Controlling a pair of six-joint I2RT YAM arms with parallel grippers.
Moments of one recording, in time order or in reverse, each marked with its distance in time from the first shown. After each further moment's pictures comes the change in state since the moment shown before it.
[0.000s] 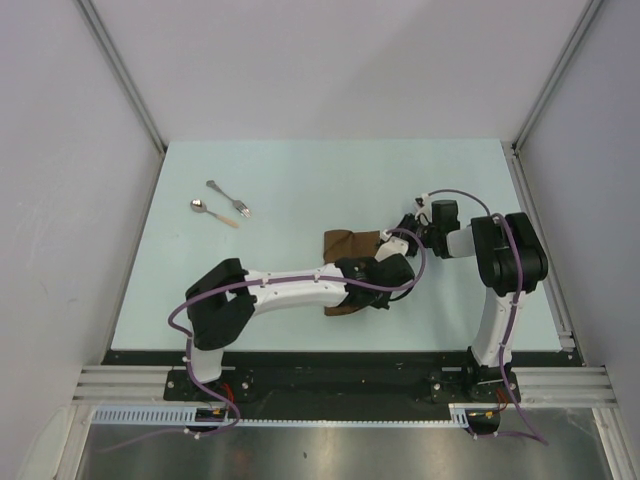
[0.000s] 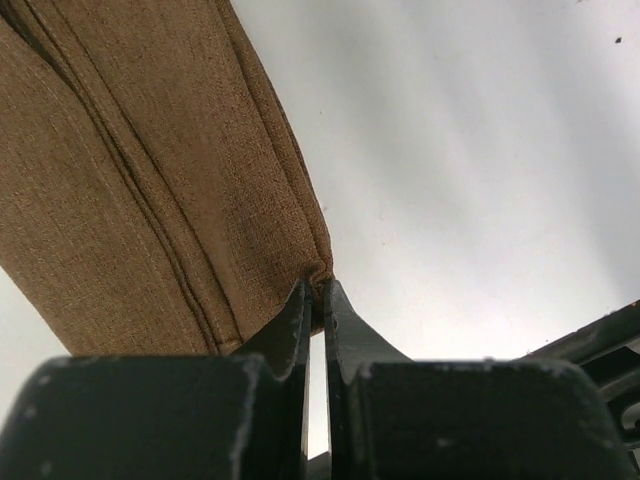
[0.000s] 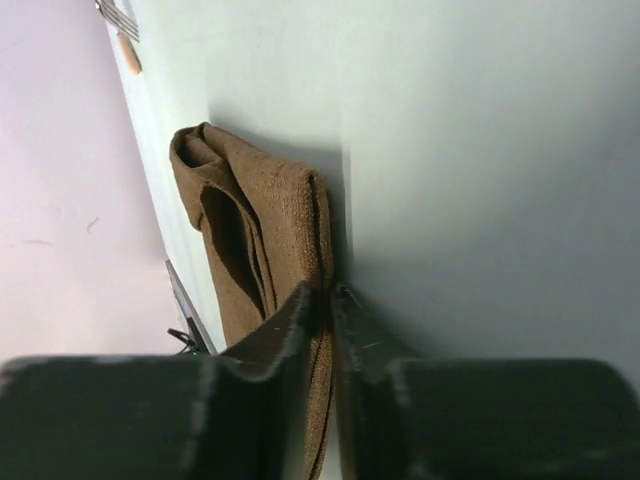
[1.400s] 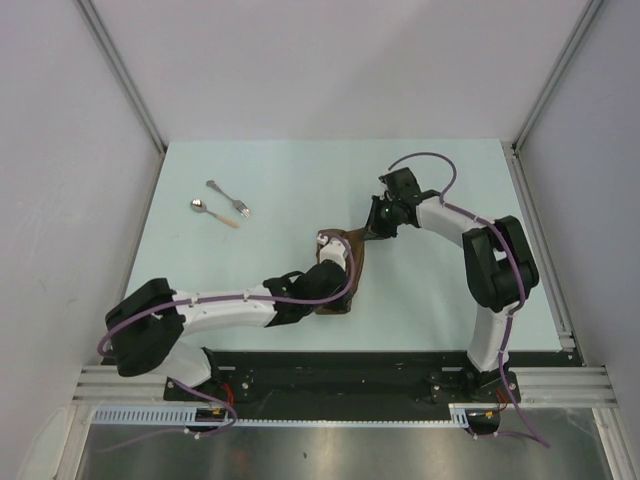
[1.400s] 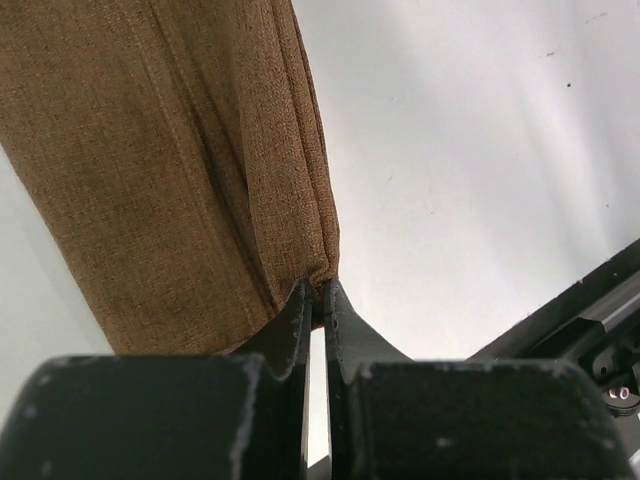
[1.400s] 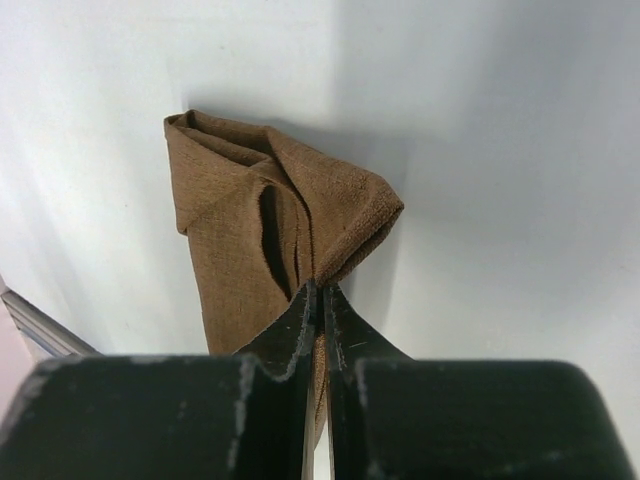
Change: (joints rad) left arm 0.106 -0.427 -0.617 0.490 0.098 -0.063; right arm 0.256 -0.092 0.414 -0.728 0.457 -0.179
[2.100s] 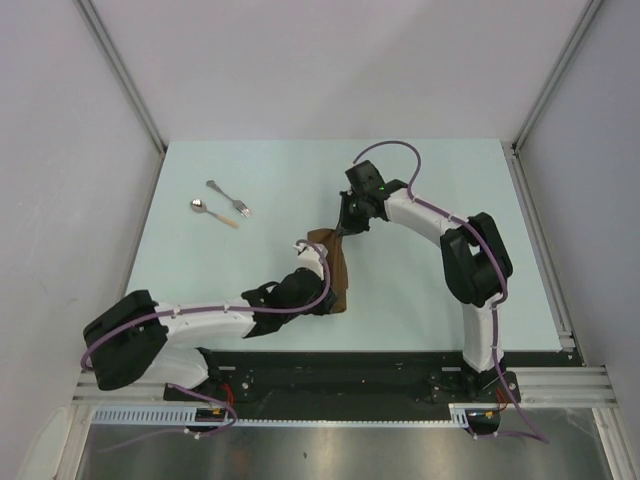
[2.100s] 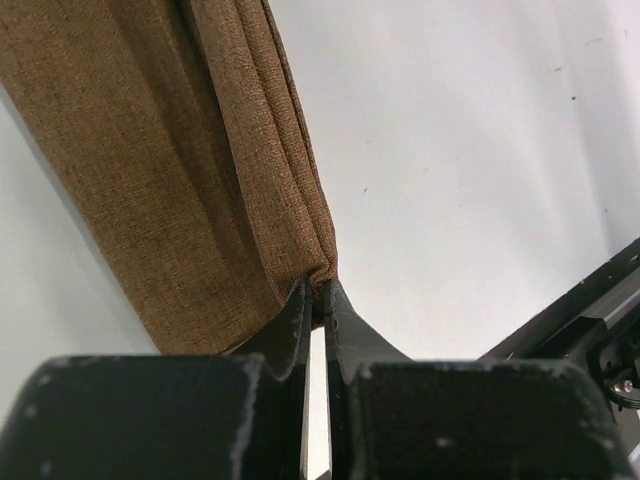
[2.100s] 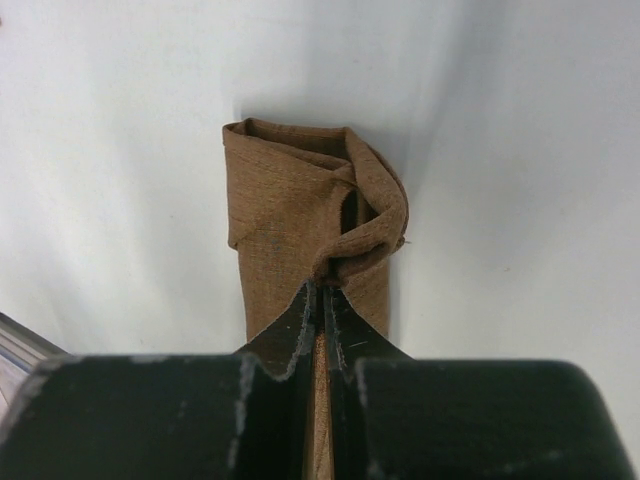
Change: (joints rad) left arm 0.060 -0.140 -0.233 0.193 0.032 -0.026; right arm 0.169 0.107 0.256 -0.148 0.140 0.028
